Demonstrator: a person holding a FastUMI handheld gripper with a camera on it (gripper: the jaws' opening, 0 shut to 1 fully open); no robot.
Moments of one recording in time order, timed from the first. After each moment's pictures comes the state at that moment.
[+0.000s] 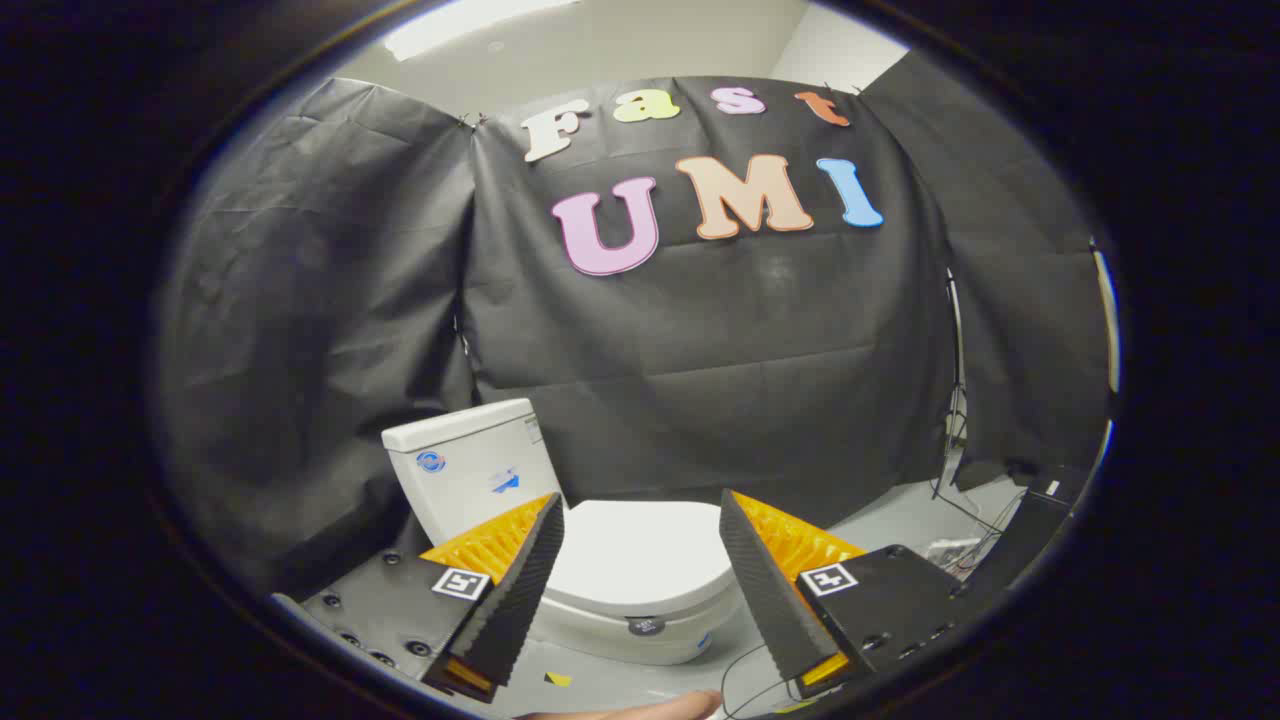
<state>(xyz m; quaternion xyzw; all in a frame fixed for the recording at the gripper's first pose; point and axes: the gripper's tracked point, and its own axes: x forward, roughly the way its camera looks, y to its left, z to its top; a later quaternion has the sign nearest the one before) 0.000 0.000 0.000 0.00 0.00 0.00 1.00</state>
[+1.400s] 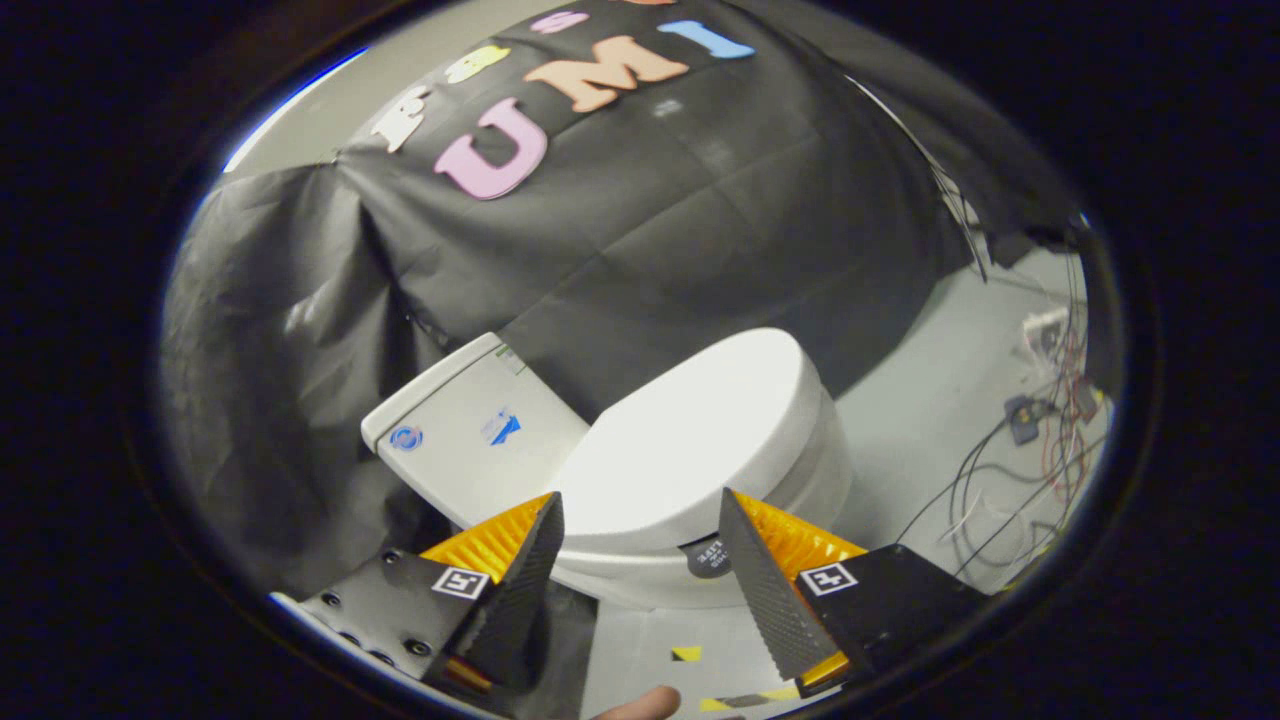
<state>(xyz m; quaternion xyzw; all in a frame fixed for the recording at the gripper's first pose) 0.079 0.003 -0.206 0.26 0.13 0.02 0.96</state>
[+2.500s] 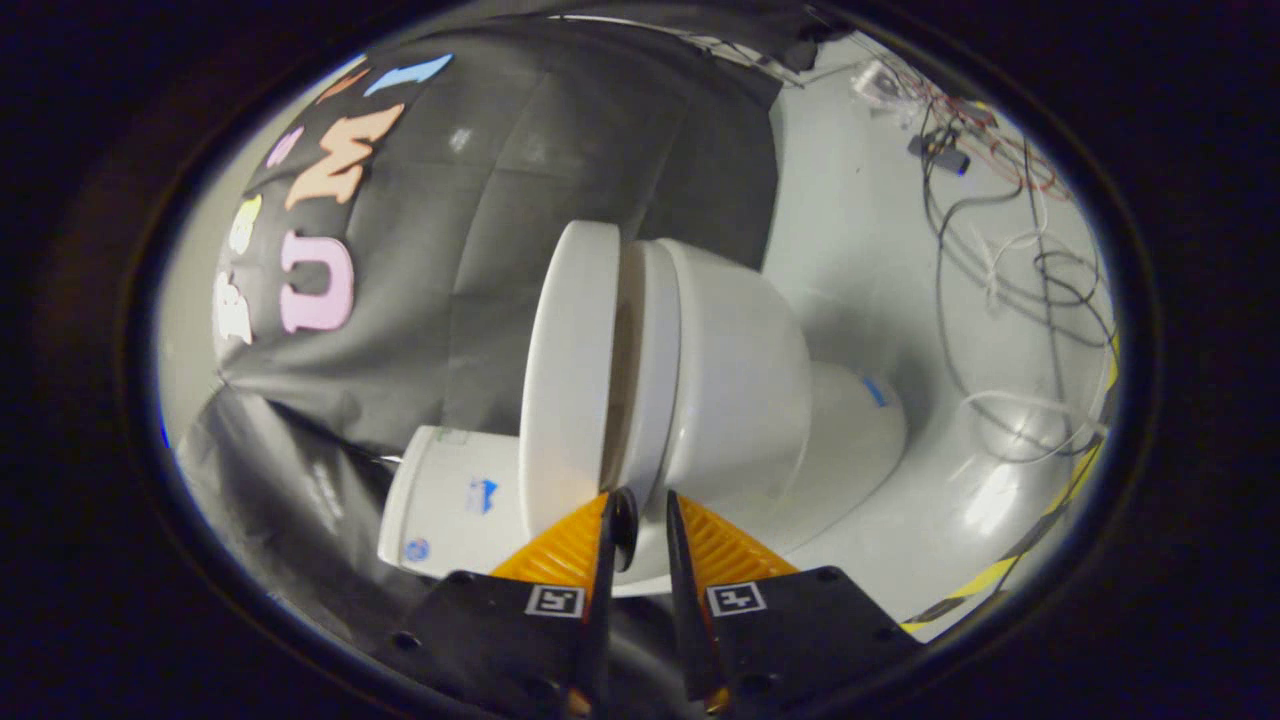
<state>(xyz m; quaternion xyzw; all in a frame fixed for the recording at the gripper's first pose) 0.117 -0.004 -0.309 0.58 0.14 -0.03 0.80</state>
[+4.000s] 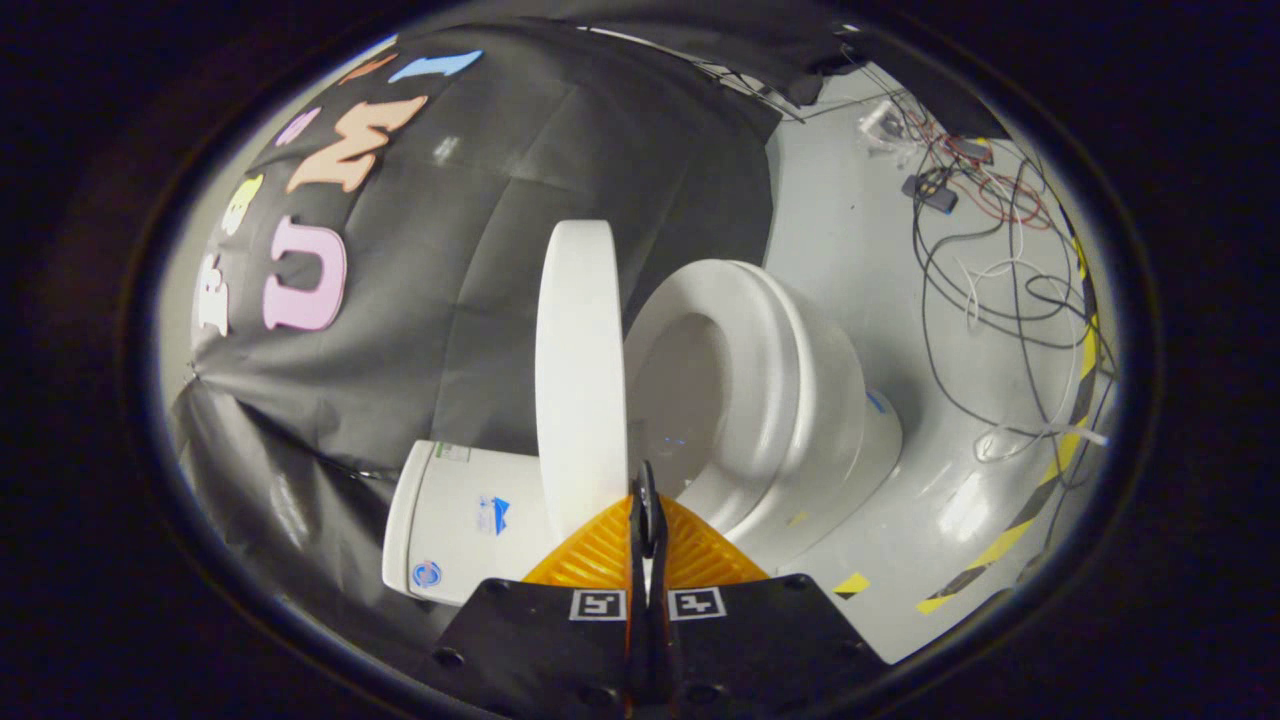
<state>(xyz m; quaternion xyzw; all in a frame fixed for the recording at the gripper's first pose) 0.126 0.034 -0.231 0.50 0.16 -0.13 0.84</state>
